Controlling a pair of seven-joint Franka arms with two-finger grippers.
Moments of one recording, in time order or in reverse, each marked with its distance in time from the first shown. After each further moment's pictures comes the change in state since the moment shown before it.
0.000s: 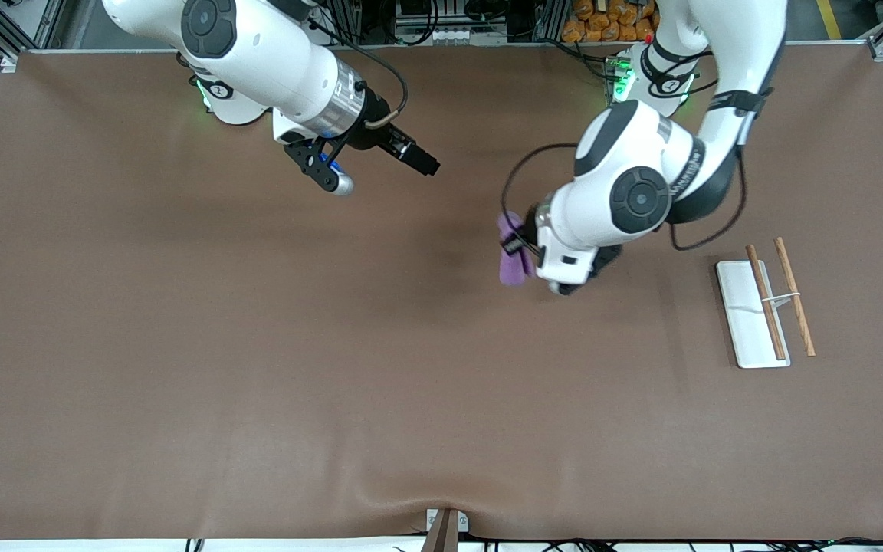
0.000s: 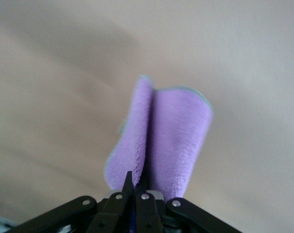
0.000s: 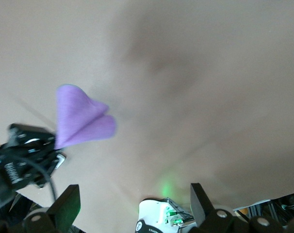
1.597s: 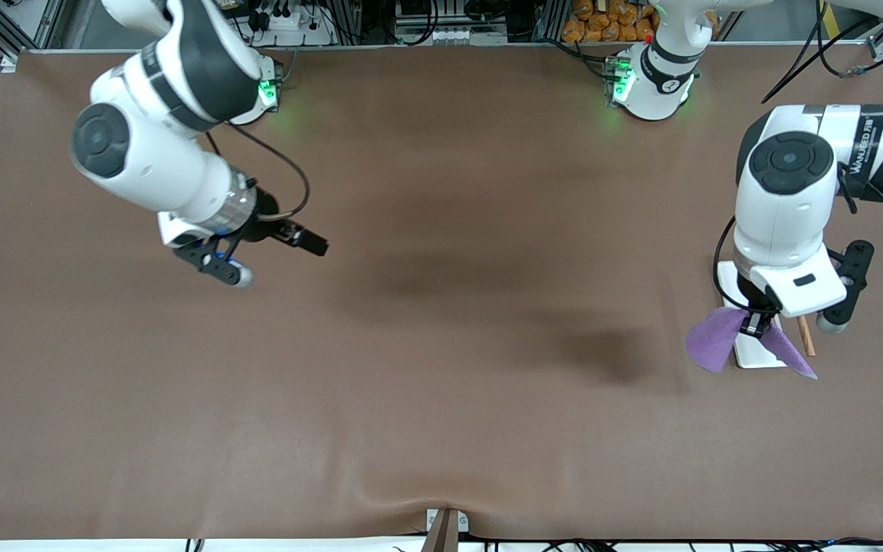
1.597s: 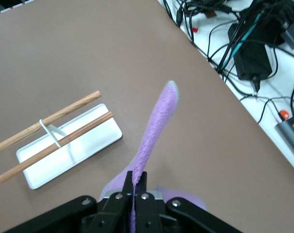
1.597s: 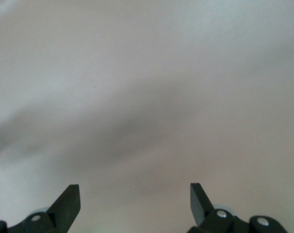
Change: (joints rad) left arm 0.320 -0.191 0.003 -0.242 0.826 0.343 -0.430; right arm -0.288 0.063 -0.013 -0.029 -0.234 -0.080 -0.572
